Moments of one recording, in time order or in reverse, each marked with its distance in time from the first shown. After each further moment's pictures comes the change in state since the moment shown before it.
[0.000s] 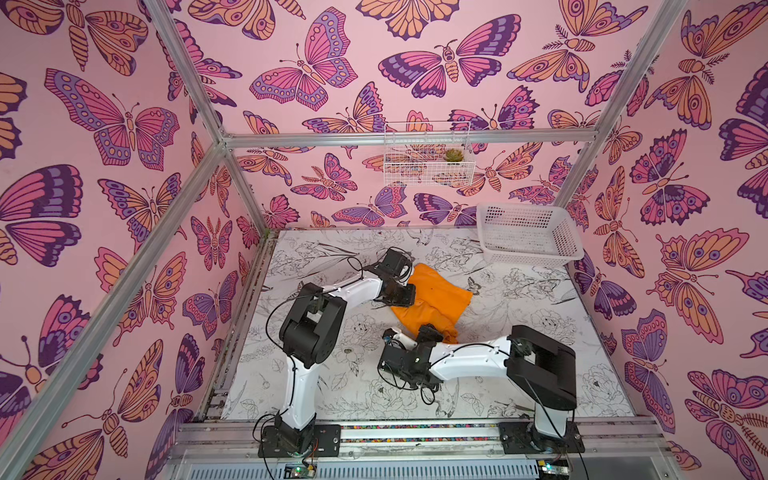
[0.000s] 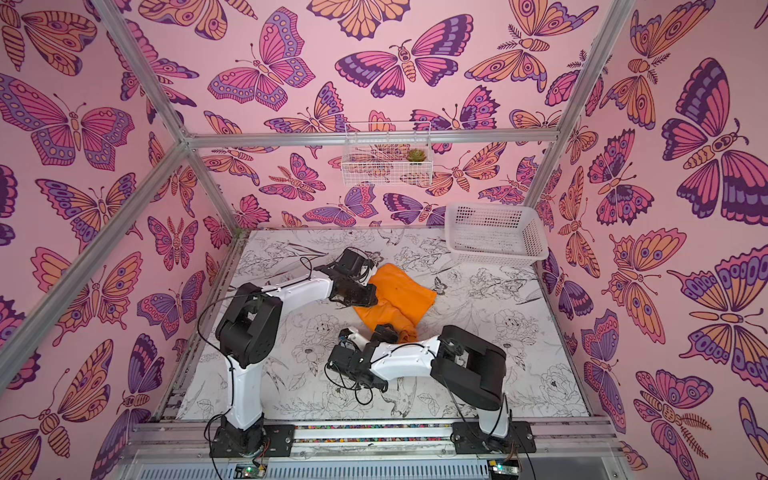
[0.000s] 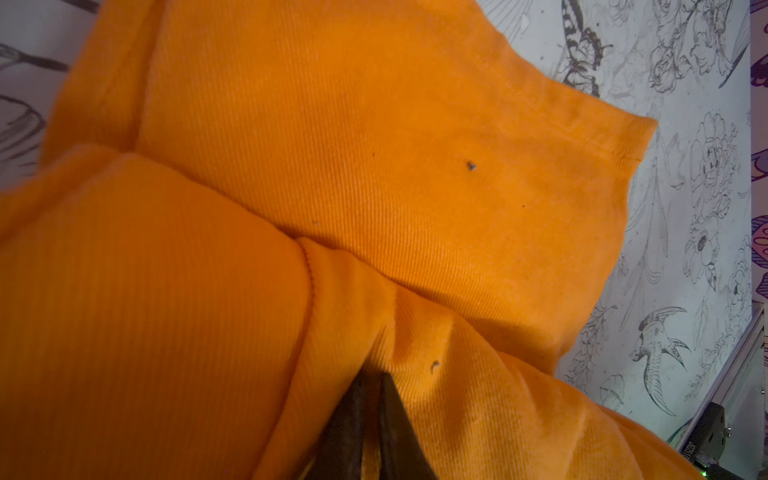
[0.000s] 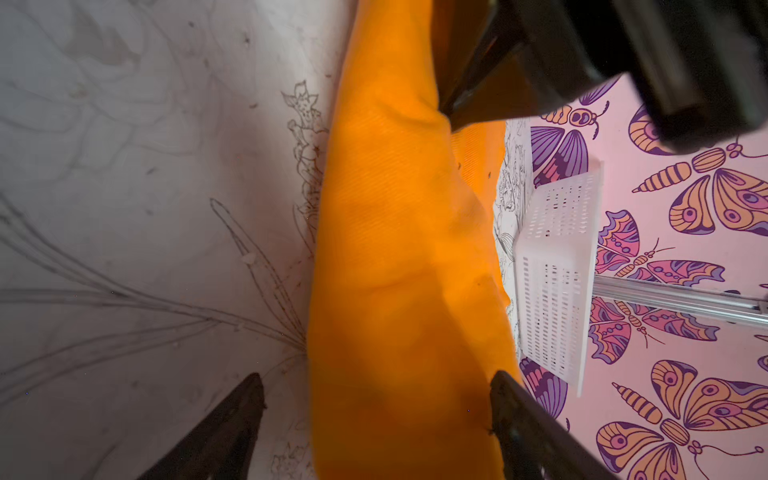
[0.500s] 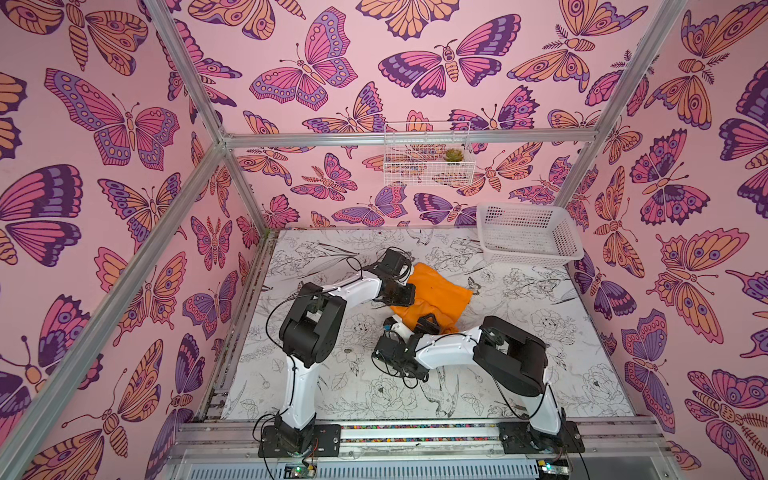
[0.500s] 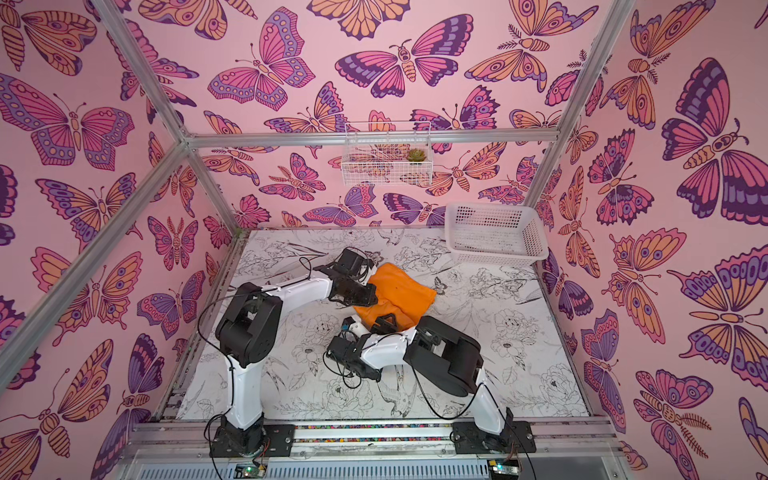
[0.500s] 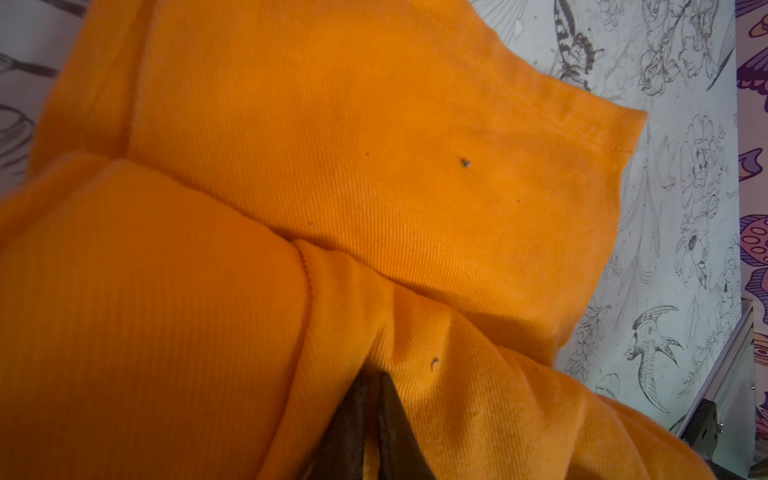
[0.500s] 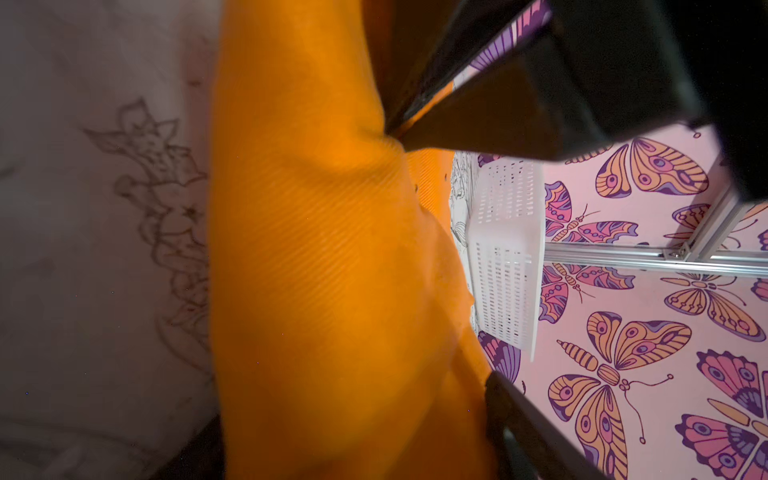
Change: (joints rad) left arm 0.008 0.003 -0.007 0.024 0.018 0.004; right arm -0.094 0.164 0.094 0.041 0.185 0.033
